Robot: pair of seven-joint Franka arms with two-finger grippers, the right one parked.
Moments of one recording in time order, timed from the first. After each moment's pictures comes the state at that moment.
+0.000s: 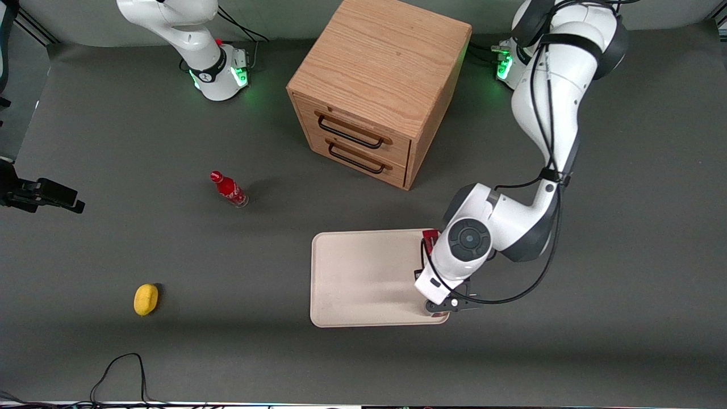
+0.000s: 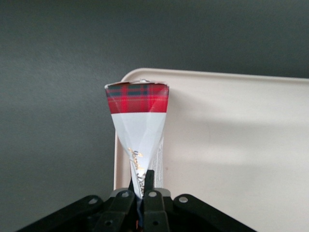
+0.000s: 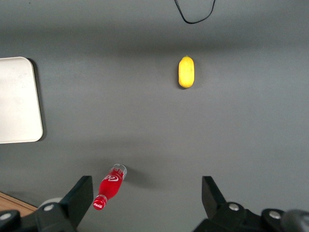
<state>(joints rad) -0.35 0.94 -0.20 -1.08 0.19 2.04 -0.66</state>
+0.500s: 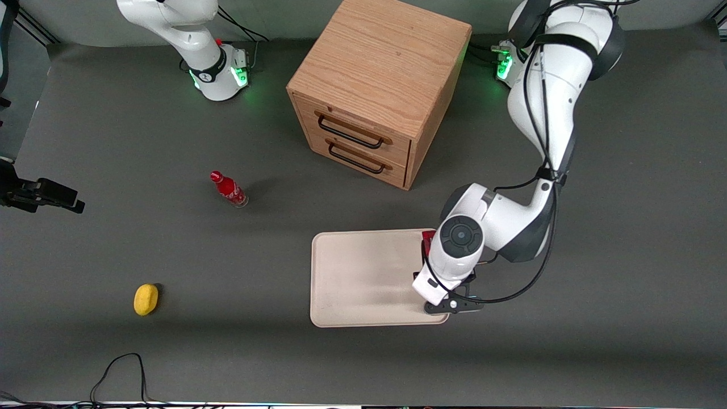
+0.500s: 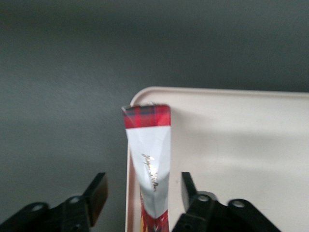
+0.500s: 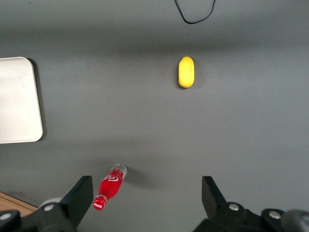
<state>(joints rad) -0.36 0.90 -0.18 -1.05 0.24 2.03 -0.66</state>
